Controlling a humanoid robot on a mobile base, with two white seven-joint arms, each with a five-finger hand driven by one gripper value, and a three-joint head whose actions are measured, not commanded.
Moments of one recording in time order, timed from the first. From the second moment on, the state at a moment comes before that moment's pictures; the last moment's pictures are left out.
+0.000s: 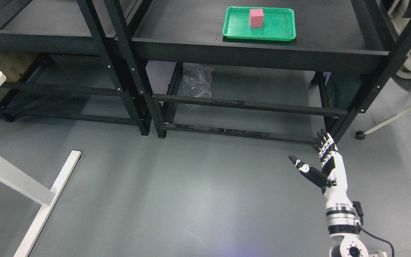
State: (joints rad) left arm 0.00 0.00 -0.13 0.00 0.13 -0.12 -0.17; right arm 0.20 0.00 0.03 -1.64 0.01 -0.19 -0.08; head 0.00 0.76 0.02
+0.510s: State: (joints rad) left arm 0.00 0.00 -0.13 0.00 0.13 -0.12 -0.17; right arm 0.17 -0.08 0.01 -1.64 0.26 -0.19 -0.21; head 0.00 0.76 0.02
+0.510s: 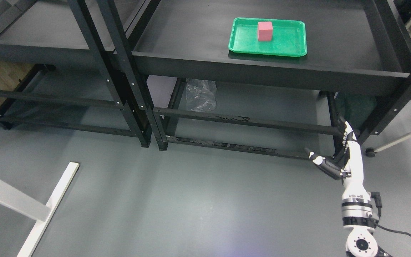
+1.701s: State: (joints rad) left arm 0.00 0.00 -0.13 0.00 0.13 -0.12 -0.17; right arm 0.11 -0.05 0.10 -1.64 0.87 -0.11 -0.25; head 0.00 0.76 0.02
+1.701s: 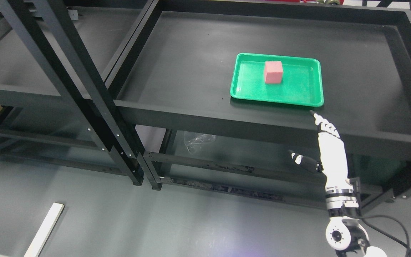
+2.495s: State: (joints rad) left arm 0.00 0.00 -0.13 0.00 0.13 -0.12 -0.17; right arm 0.11 -0.01 0.13 -1.64 1.25 -0.04 -0.24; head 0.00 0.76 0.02
